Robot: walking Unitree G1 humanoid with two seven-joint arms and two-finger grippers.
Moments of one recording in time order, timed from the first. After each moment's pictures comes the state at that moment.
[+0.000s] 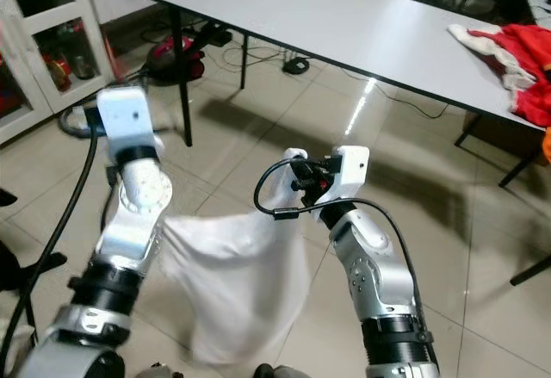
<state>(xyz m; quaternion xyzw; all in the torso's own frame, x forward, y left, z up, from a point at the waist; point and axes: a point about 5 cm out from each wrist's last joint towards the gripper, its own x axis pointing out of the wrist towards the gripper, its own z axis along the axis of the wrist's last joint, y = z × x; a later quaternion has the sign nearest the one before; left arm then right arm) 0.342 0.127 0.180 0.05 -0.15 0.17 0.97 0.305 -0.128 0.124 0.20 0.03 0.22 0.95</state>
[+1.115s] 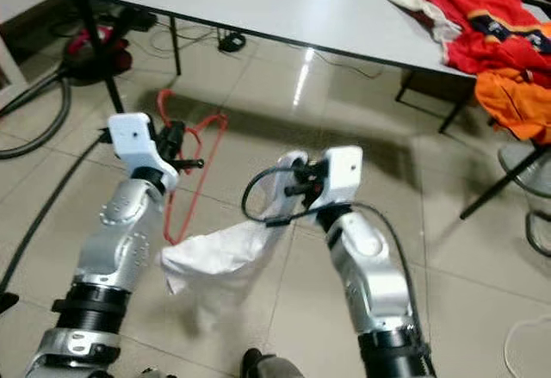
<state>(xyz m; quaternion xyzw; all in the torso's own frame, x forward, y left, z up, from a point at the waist) 0.335 0.129 0.155 -0.08 -0.04 -0.05 0.99 0.294 -0.119 0.126 0.11 0.03 0.19 0.97</state>
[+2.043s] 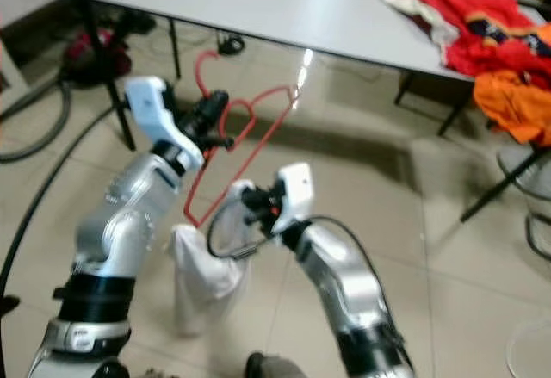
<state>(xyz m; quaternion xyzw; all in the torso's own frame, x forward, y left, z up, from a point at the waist) 0.325 0.086 0.209 -0.20 -0.06 -0.24 0.95 0.289 -0.069 0.106 0.16 0.09 0.37 0.91</state>
